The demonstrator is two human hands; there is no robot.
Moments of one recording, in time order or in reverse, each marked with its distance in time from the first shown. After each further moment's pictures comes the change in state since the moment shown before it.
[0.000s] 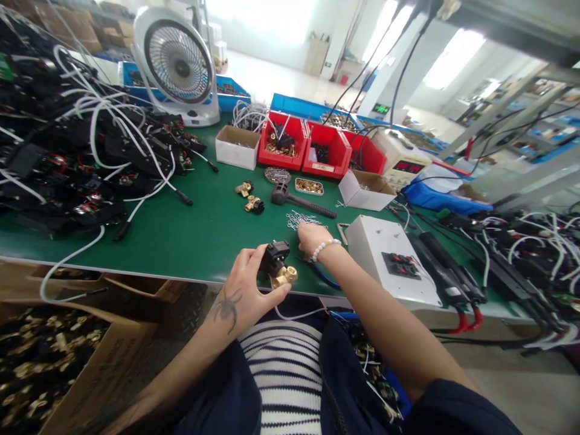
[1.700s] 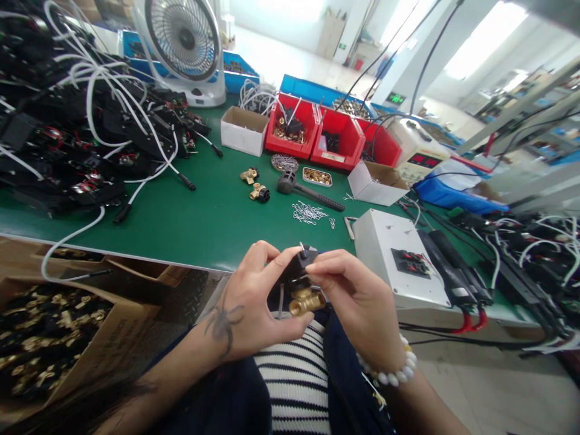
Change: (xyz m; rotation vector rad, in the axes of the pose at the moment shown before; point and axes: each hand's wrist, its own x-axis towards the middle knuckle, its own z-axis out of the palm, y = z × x) left_hand -0.018 0.038 -0.024 -0.025 -0.049 0.269; right_hand -0.152 -0.033 -0.023 0.840 0.491 -0.447
